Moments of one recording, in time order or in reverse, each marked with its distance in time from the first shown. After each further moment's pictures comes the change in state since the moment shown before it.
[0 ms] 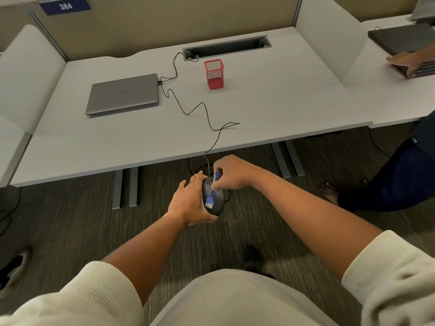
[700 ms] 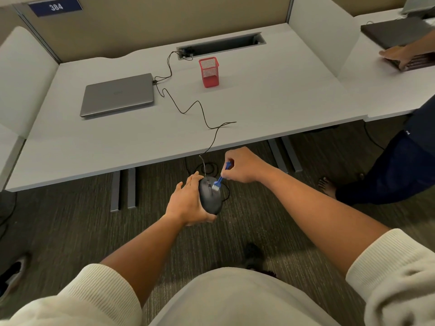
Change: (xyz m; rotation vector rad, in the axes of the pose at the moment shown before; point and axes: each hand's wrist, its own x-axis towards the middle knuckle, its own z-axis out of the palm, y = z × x) left_hand -0.003 -0.005 0.002 -0.023 -0.025 -0.036; right_hand -0.008 0.025 -0.006 0.046 0.197 0.072
